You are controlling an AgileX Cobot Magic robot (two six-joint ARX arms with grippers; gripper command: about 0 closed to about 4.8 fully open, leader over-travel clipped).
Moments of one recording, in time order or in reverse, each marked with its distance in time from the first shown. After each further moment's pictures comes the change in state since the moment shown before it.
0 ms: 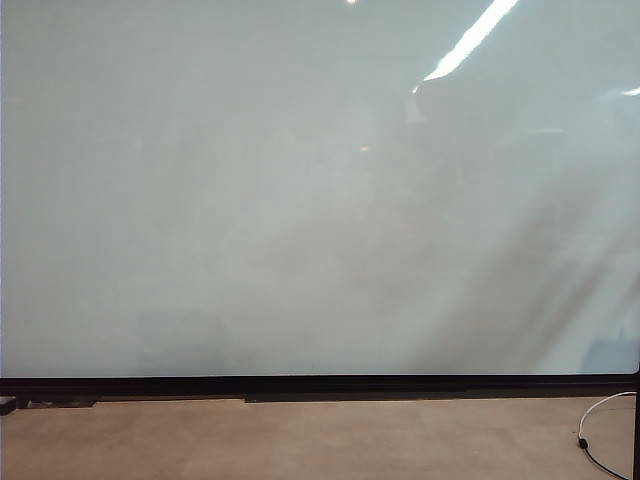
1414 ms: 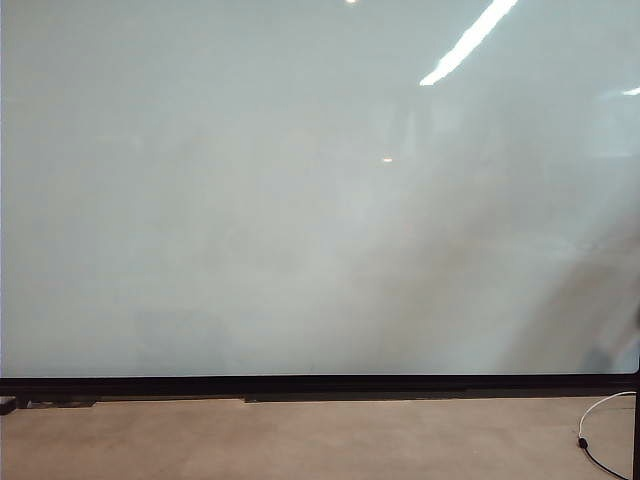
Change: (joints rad) left arm 0.000 0.000 0.000 0.000 0.000 0.000; right arm -0.082 0.462 0.339 0.054 -0.194 0.004
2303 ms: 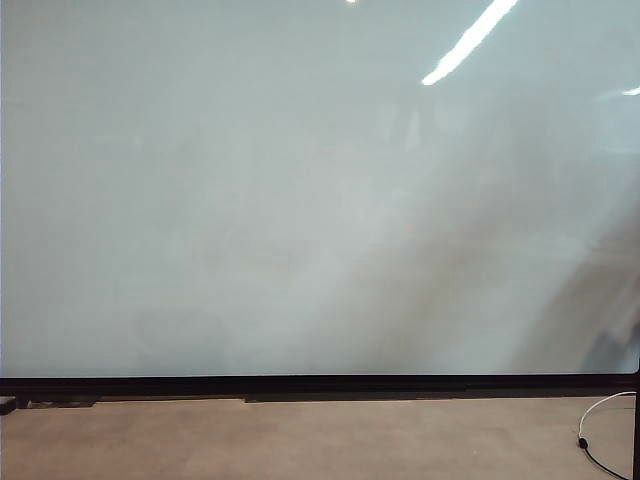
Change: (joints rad) left arm 0.000 0.000 0.000 0.000 0.000 0.000; right arm 0.000 0.058 0.090 0.001 -0.062 0.111
